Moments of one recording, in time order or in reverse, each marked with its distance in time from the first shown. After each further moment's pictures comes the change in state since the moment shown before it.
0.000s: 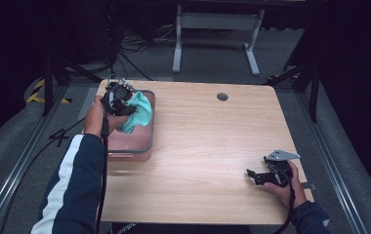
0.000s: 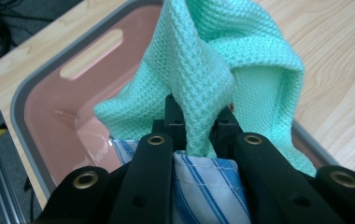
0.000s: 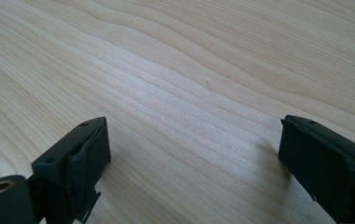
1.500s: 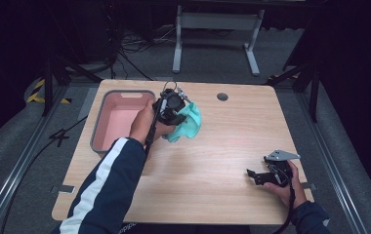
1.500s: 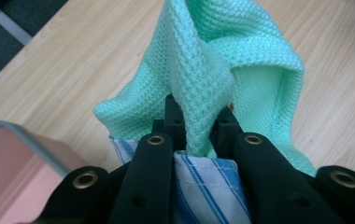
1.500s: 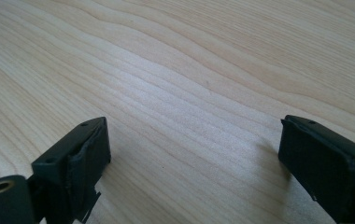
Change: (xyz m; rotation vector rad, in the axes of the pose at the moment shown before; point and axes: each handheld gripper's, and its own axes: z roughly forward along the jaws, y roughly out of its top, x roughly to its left) left arm -0.118 0.064 0.019 -0.036 -0.182 0.239; right arm 0.000 0.000 0.000 0.000 0.000 0.000
